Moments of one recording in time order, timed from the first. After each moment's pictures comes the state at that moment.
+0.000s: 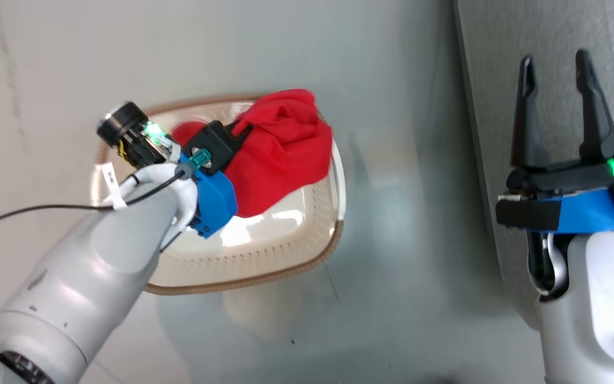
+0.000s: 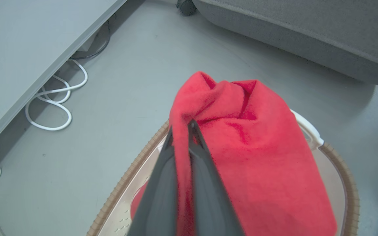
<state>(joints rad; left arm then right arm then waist) -1.12 0.25 -1.15 0.95 -0.44 -0.10 -0.26 -0.48 -0.05 -0.06 0.09 0.02 0.13 -0.26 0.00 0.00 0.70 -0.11</state>
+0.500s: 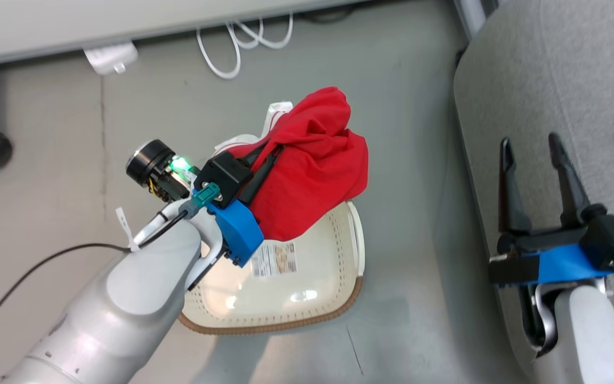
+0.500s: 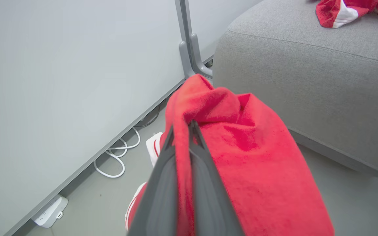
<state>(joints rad) -0.93 0.24 -0.96 0.70 -0.42 -0.06 -0.26 -0.33 -0.05 -0.06 0.16 0.01 0.13 -0.26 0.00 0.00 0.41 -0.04</state>
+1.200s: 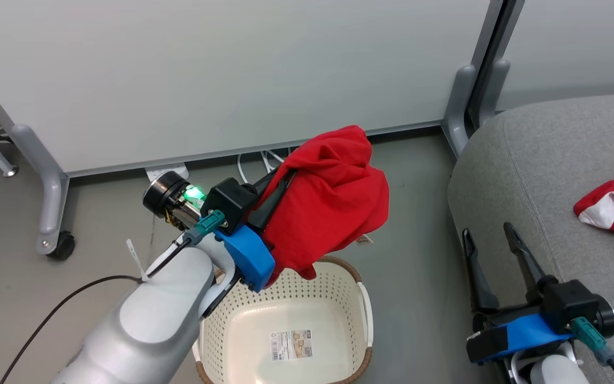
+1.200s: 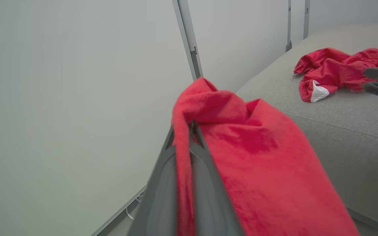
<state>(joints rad) -0.79 0.20 -0.84 0.63 -0.39 -0.08 -0.26 -0.14 -0.06 0.02 0.22 0.03 0.13 -0.26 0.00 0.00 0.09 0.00</state>
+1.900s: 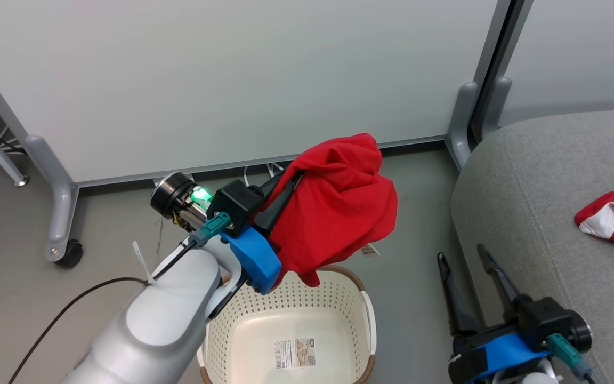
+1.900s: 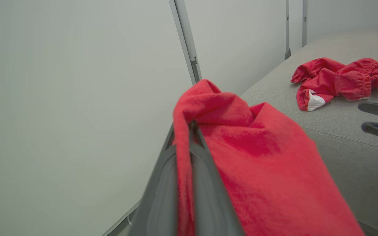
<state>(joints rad) -0.78 0.18 -0.80 0.62 -0.36 -0.10 -0.26 -0.09 -0.06 0.10 0.24 0.05 0.13 -0.26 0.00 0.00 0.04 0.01</state>
